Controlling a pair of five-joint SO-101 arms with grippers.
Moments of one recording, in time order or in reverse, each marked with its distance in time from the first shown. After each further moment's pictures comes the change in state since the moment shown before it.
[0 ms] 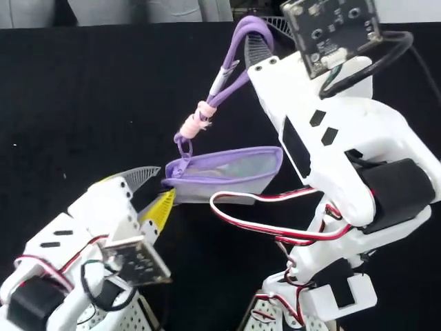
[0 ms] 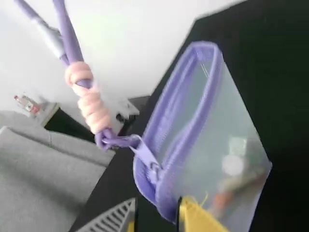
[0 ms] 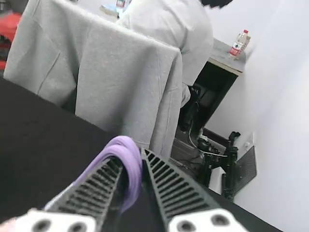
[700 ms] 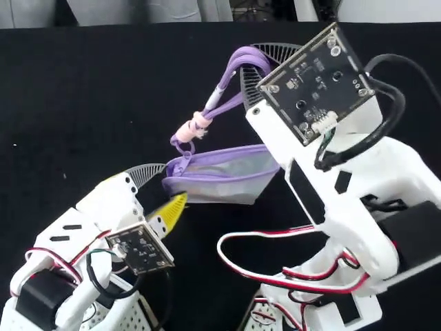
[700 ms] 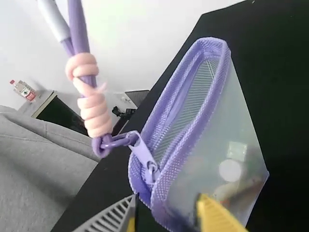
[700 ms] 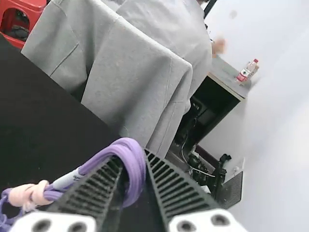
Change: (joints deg) left arm 1.0 0.1 2.9 -3.3 6.0; right arm -4.5 -5.5 0.6 4.2 9.1
